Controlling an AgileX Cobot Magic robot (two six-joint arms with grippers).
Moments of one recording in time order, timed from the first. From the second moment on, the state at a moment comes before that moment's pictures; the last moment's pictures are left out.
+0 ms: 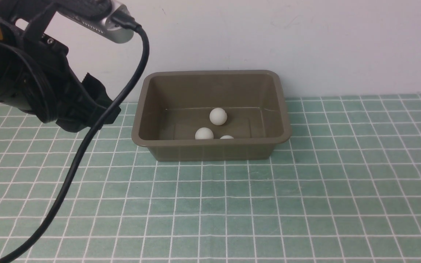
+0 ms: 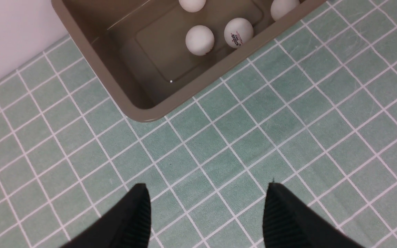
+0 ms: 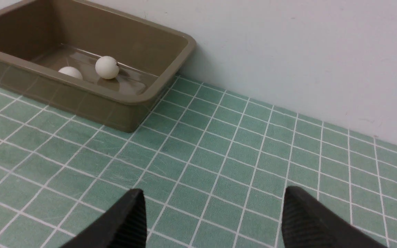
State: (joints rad) right arm 0.15 0.37 -0.40 0.18 0.53 -0.39; left arm -0.32 1.23 -1.30 -0.15 1.02 0.31
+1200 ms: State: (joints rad) right arm 0.15 0.29 -0.27 0.18 0.60 -0.38; left arm -0.32 1.23 -1.30 -0.40 1.00 0.31
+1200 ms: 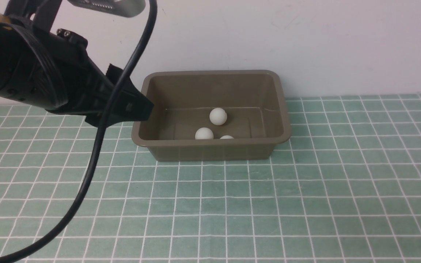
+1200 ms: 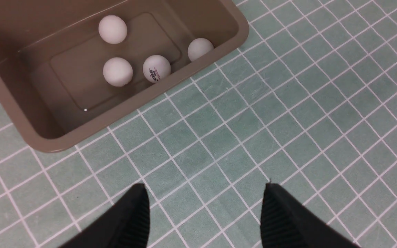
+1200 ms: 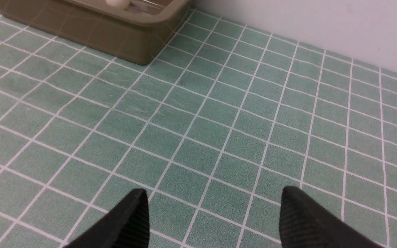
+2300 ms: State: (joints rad) right arm 0.15 0.29 -0.27 0.18 0.60 -0.38; left arm -0.19 0.97 -1.30 -0.03 0.92 0.10
